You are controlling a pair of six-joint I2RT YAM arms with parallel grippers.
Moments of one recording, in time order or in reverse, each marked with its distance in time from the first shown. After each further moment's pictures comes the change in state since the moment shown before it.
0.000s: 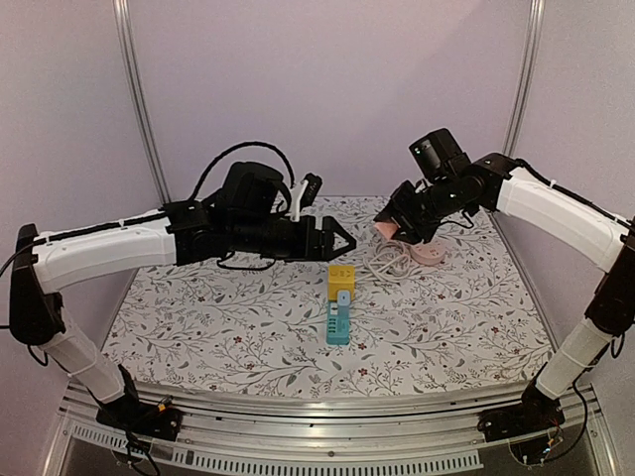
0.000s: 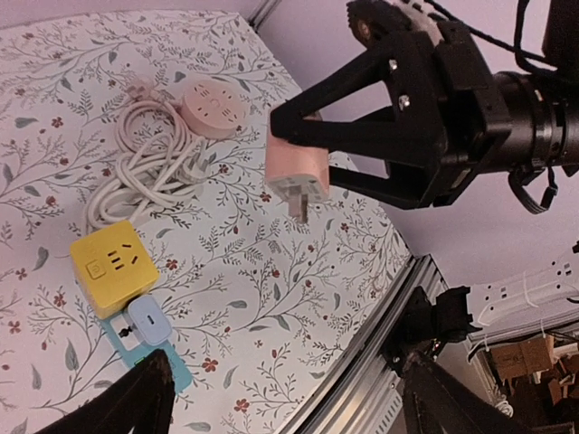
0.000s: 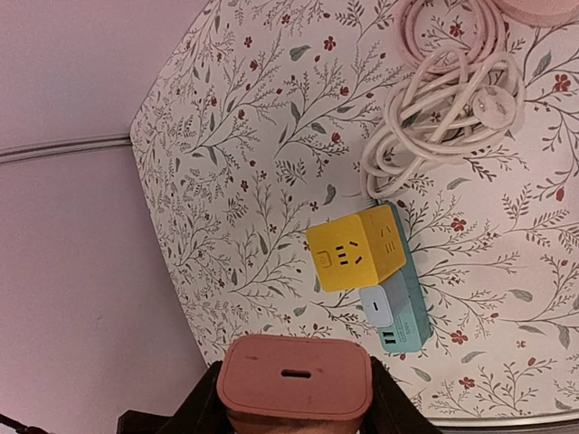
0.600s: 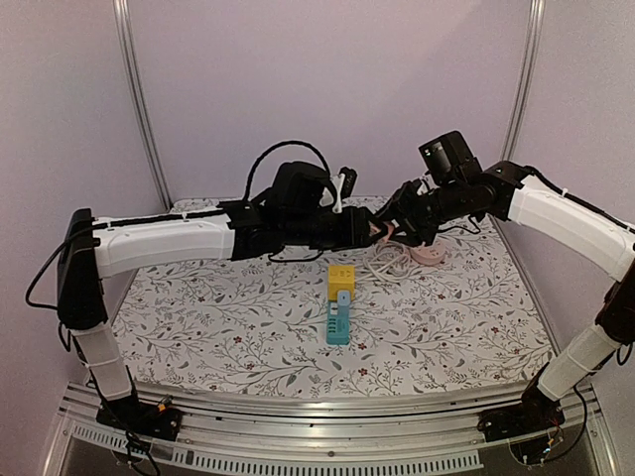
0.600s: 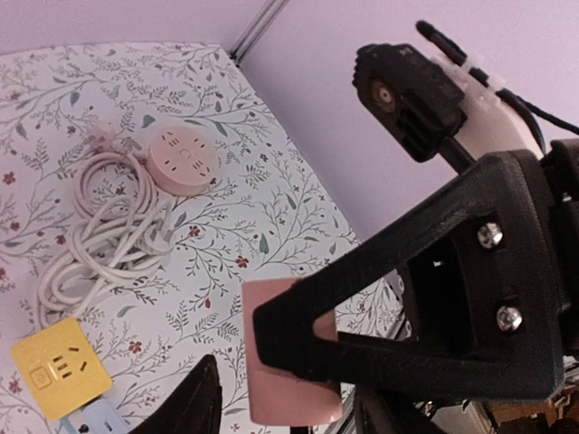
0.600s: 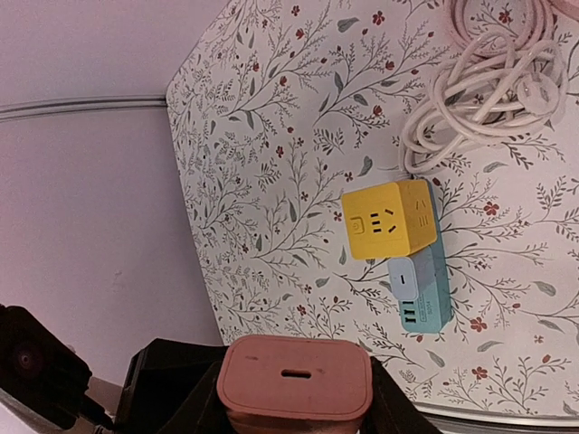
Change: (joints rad) left arm -0.031 0.285 0.198 0.187 -0.060 -0.060; right arm 0.010 -0.080 -0.097 0.109 -0.109 -0.050
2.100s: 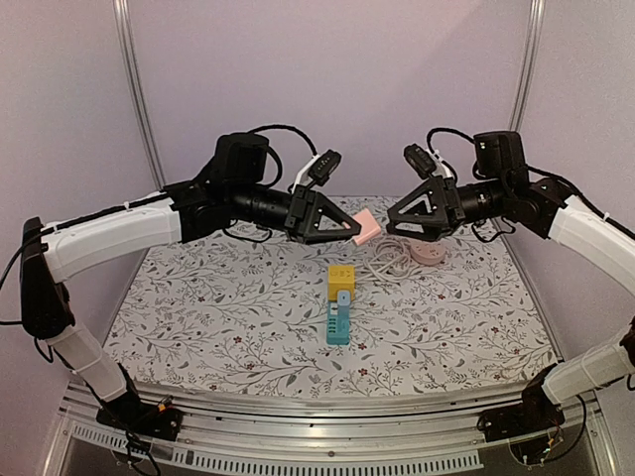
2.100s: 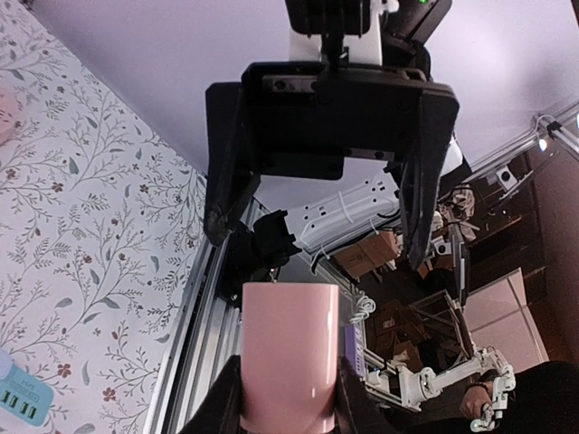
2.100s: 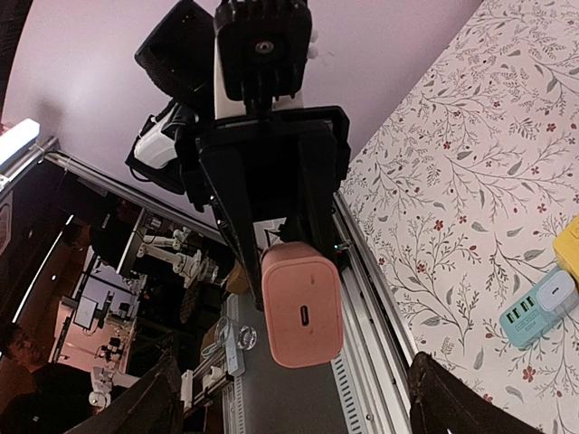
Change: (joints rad) left arm 0.136 -0.212 -0.092 -0.012 0.763 0.009; right arm -0.124 -0.235 -0.211 0.287 -0.805 -0.643
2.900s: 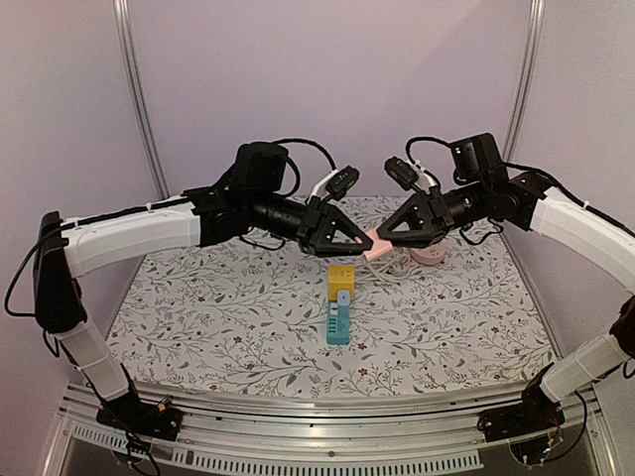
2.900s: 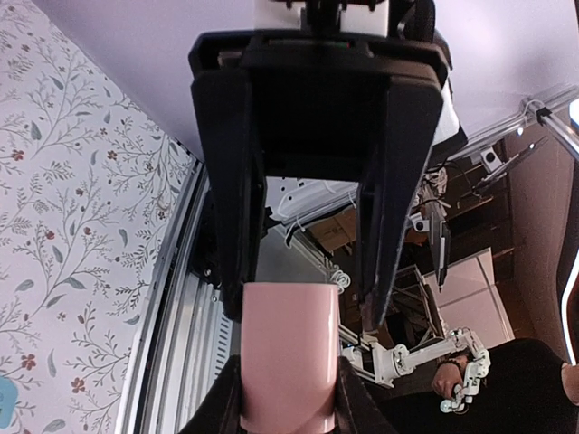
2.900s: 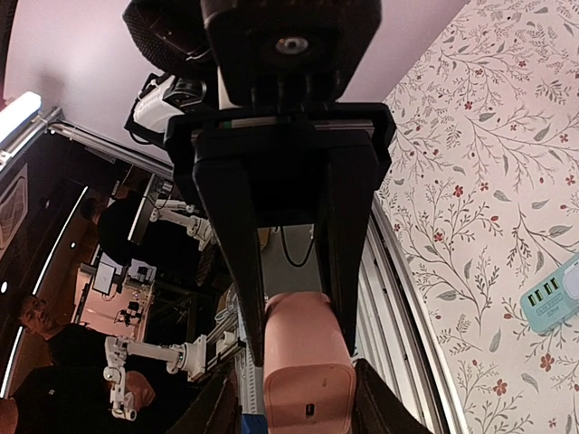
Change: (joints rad) left arm -0.031 0.081 0.019 0.034 0.101 -0.048; right arm 0.034 0.104 0.066 -0.109 -0.101 -0.107
